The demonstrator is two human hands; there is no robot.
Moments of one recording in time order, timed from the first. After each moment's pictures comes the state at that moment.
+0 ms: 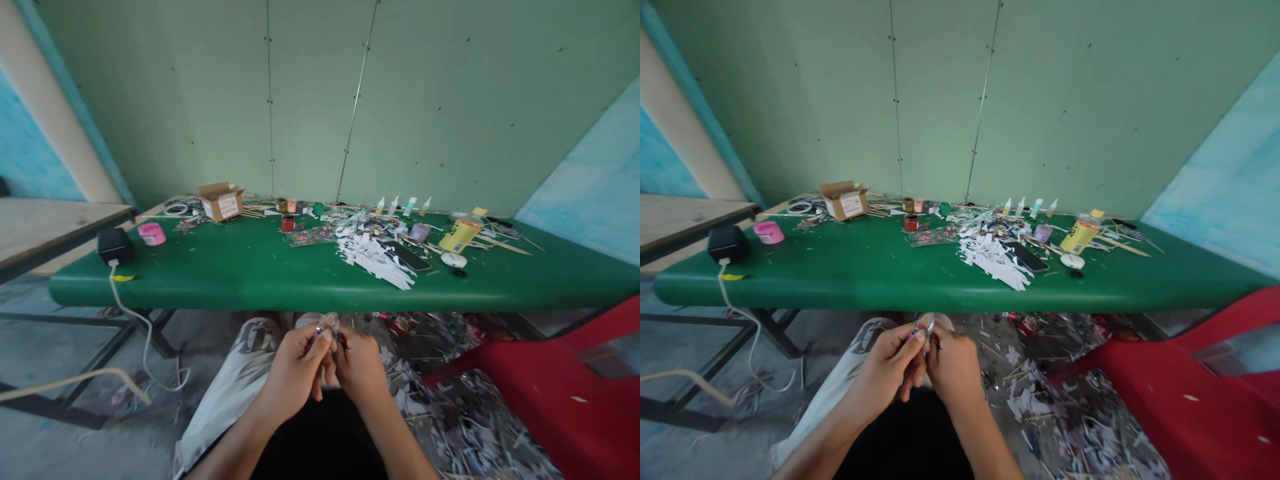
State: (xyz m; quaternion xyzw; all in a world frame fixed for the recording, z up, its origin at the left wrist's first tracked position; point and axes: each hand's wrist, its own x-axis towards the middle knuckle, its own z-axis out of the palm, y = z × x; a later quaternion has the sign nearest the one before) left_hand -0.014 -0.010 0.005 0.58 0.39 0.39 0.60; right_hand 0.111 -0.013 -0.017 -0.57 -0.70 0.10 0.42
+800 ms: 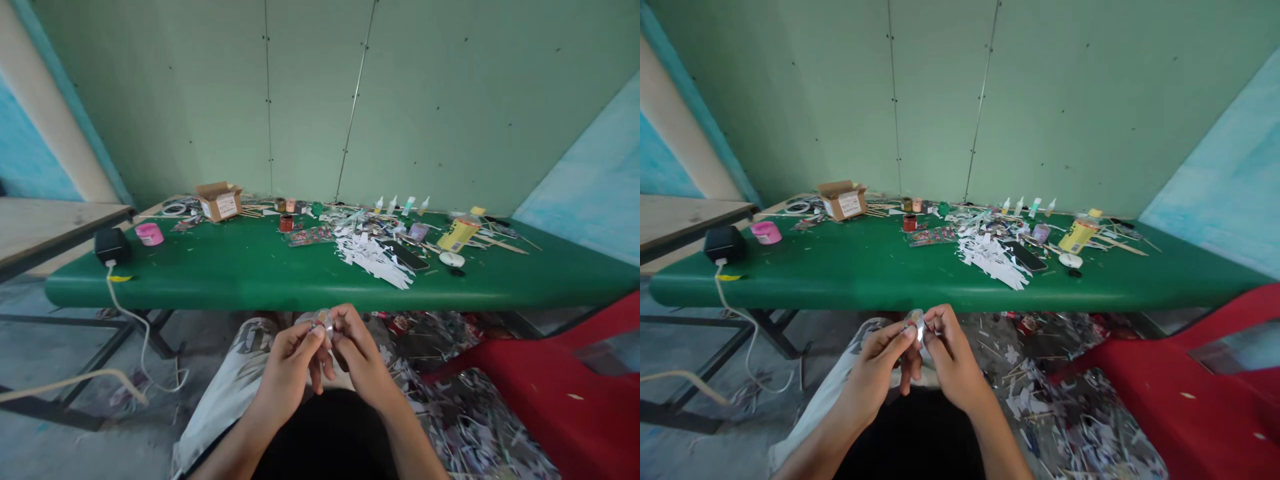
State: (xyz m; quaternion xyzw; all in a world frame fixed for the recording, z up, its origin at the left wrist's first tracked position) left_hand -0.014 -0.016 0.018 0.52 0.38 0.45 0.62; right_hand 0.118 -0.015 -0.009 -0.40 -0.62 0.39 0.55
